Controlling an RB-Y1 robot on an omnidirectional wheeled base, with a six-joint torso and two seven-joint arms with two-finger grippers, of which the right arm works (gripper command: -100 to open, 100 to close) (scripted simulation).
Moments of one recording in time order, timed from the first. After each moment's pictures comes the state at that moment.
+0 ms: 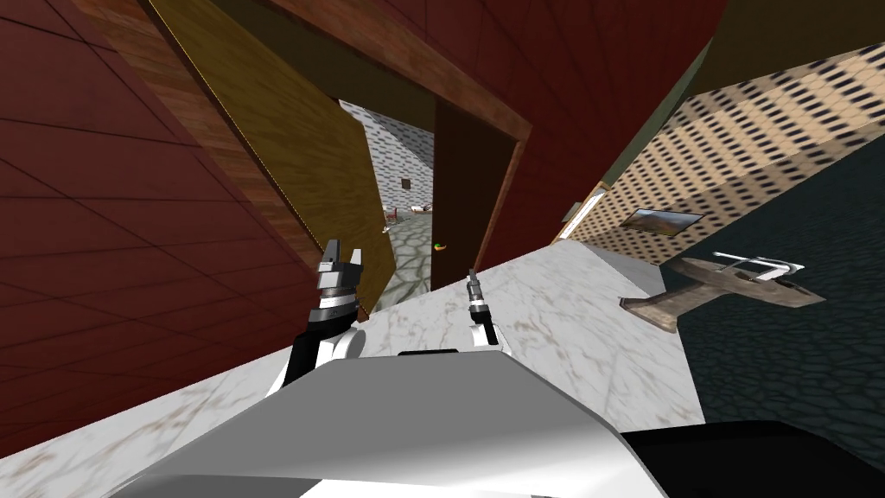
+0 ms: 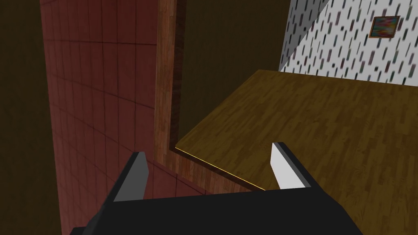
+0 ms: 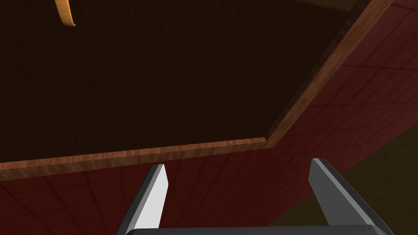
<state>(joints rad) 0.20 -0.10 0.10 -1.55 -0.02 -0.61 0.14</state>
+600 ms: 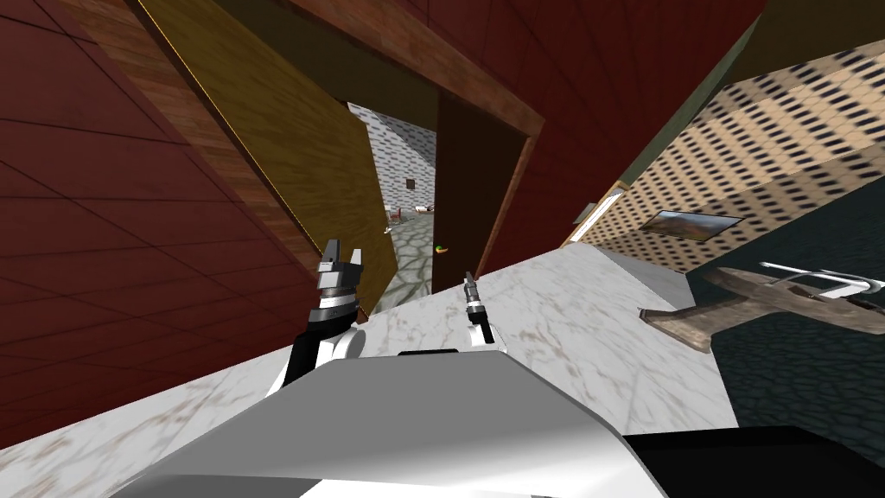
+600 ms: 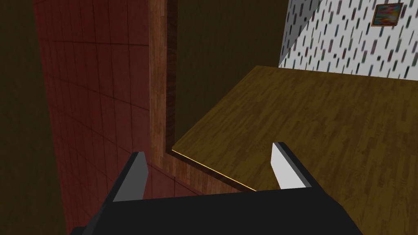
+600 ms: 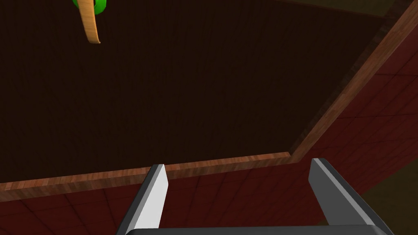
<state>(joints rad) 0.15 -0.10 0.12 -1.43 -0.04 -0.63 0.14</state>
